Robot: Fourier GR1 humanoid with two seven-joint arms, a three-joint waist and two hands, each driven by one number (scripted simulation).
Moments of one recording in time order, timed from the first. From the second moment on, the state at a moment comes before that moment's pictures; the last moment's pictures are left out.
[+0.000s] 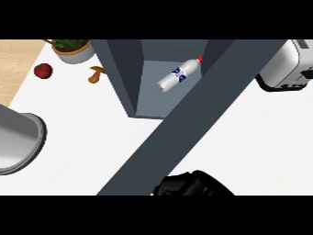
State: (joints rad) left arm 0.87 0.49 0.04 -2.29 0.78 -0.21 -0.52; right arm -0.01 -0.02 0.62 -2.13 -0.11 0.07 0.41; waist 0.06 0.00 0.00
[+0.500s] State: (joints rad) left arm 0.98 0.48 0.19 -2.29 0.90 -0.36 -0.53; right arm -0.42 -0.01 0.37 -1.82 -0.40 0.01 0.42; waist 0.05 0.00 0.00
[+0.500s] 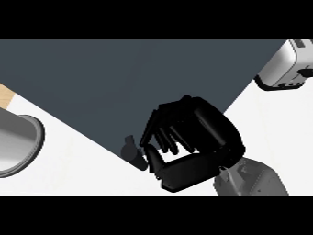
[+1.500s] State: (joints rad) left arm 1.04 0.42 0.37 -2.26 1.03 -0.54 -0.45; right arm -0.71 -0.03 0.17 -1.39 -0.51 0.30 0.33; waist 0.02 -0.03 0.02
